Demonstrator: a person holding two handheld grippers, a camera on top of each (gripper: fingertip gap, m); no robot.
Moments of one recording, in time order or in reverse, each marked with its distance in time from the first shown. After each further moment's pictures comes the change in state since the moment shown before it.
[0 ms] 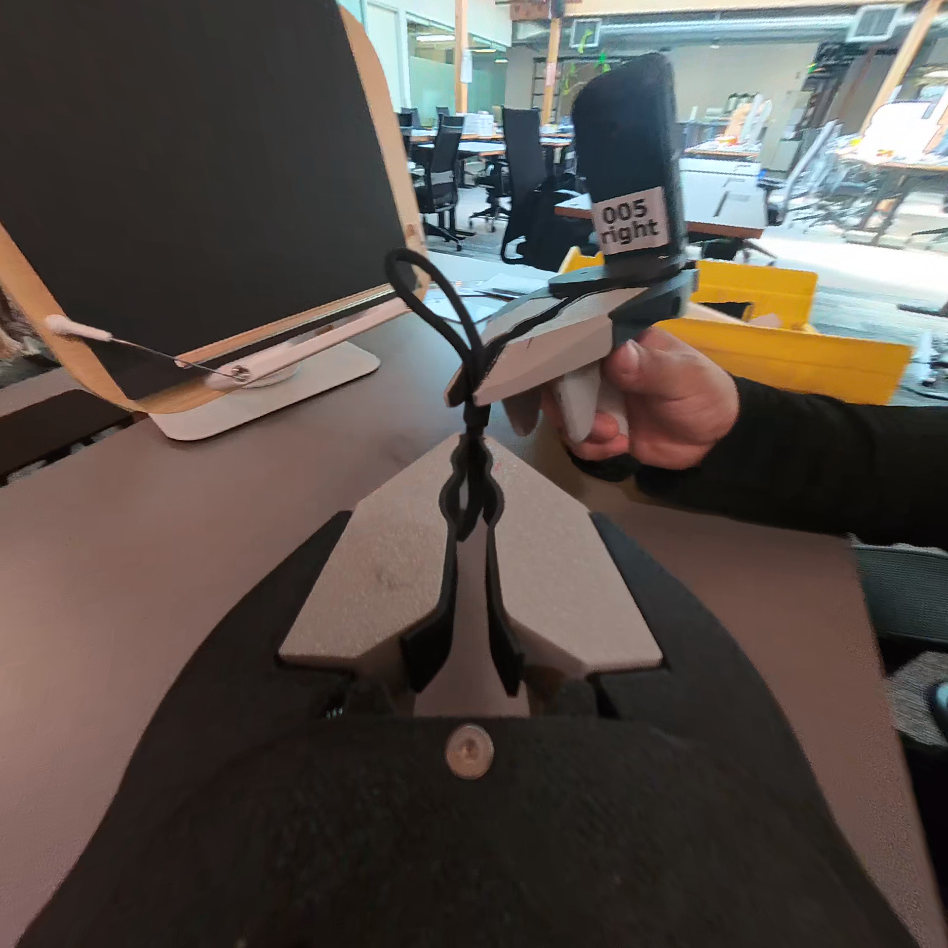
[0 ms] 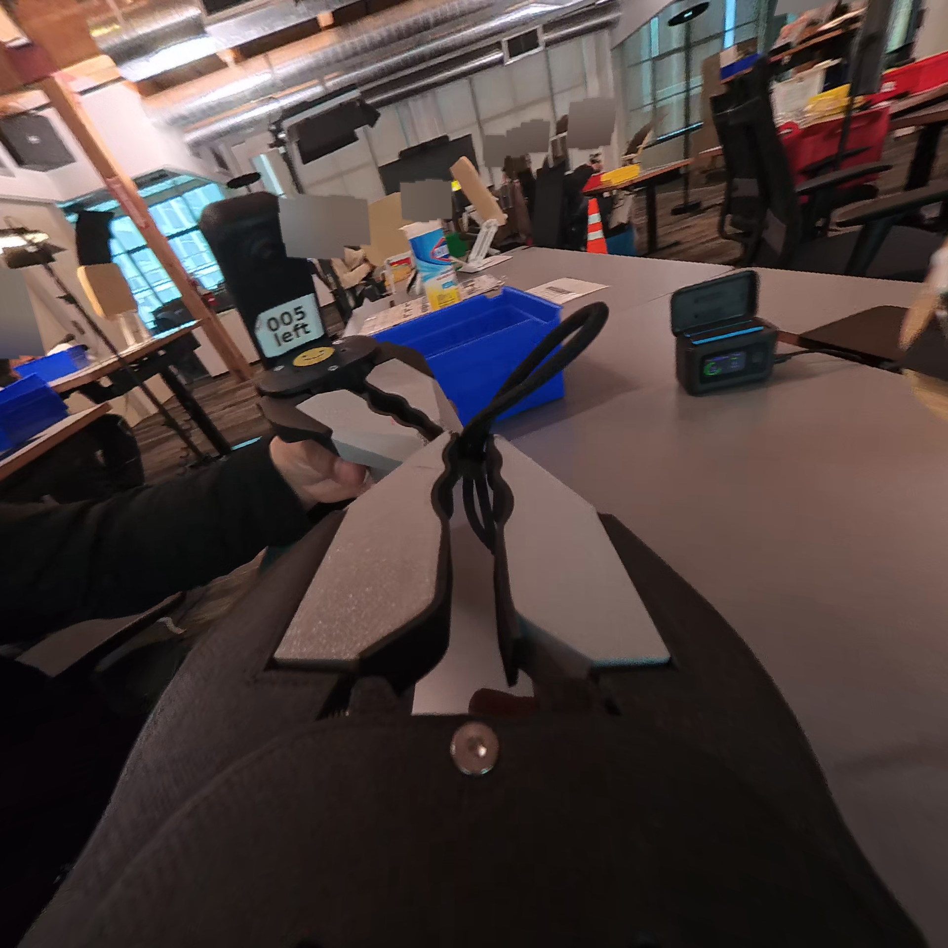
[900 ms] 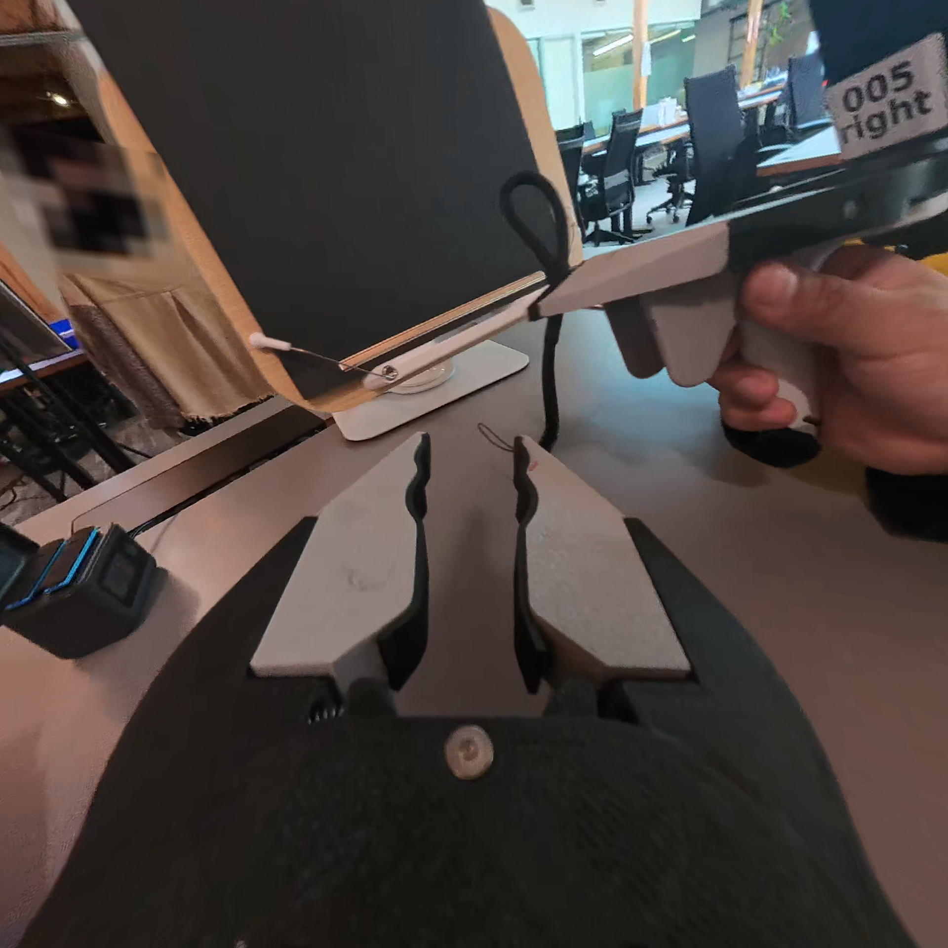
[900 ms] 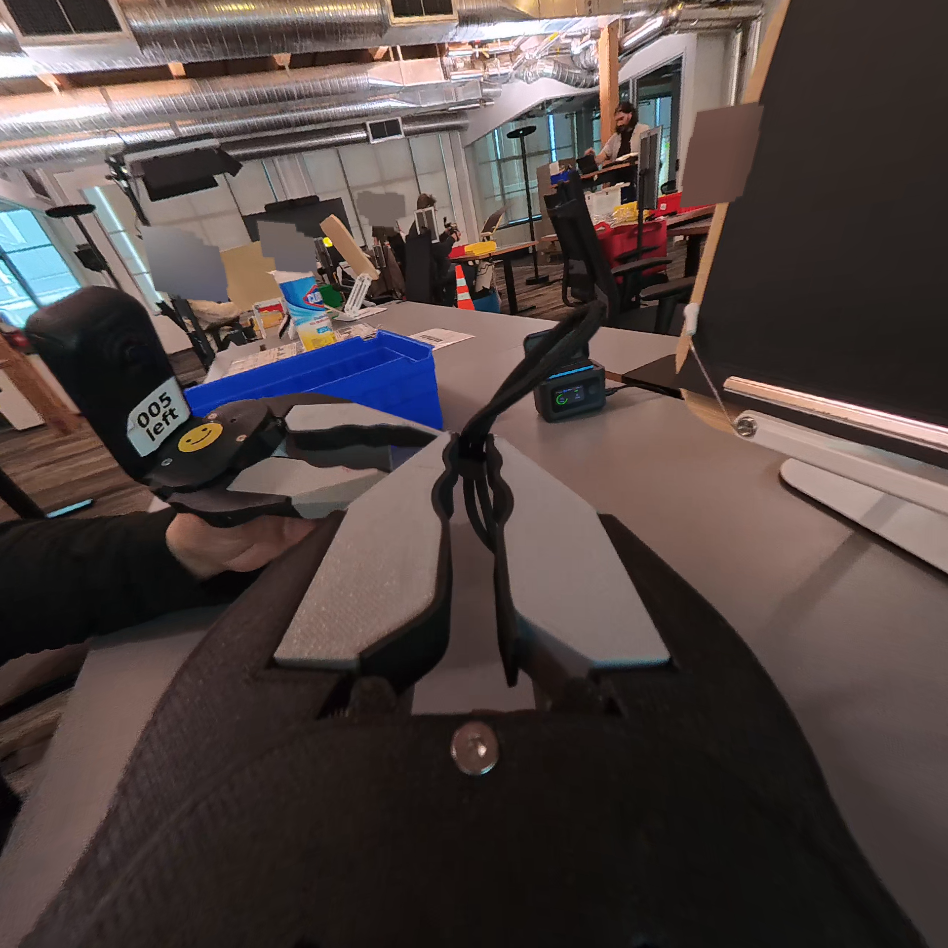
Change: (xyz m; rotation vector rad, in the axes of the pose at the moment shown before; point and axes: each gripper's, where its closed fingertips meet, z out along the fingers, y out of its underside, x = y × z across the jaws) left arm -0.046 0.018 0.011 0.036 -0.357 0.217; right arm 0.046 -0.009 -0.023 0.113 0.266 -0.094
